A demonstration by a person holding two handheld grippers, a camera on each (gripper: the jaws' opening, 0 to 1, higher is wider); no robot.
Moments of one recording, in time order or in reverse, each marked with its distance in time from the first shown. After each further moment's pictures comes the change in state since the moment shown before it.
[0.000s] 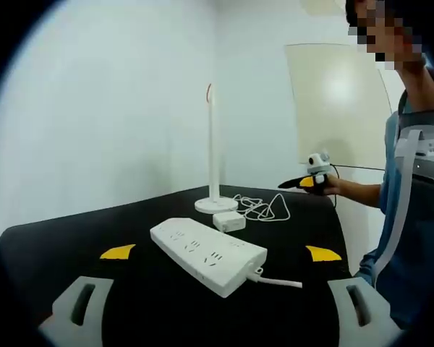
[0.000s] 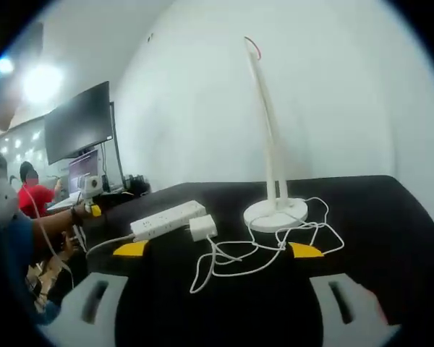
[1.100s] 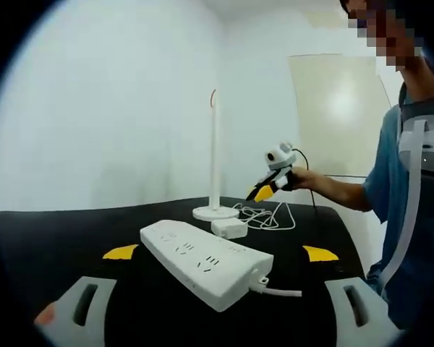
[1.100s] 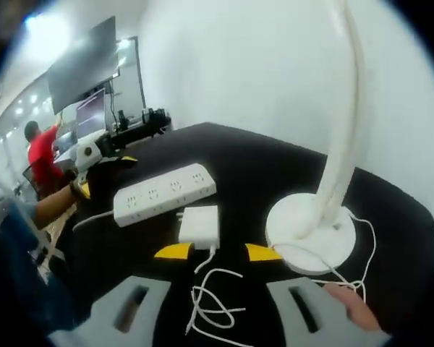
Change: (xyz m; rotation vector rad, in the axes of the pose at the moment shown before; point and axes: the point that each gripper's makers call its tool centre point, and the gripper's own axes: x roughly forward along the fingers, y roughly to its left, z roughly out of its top) left arm 0.030 -0.004 -0.016 -0.040 -0.111 0.007; right arm 0.130 0.004 -0.007 -0.152 0.458 0.169
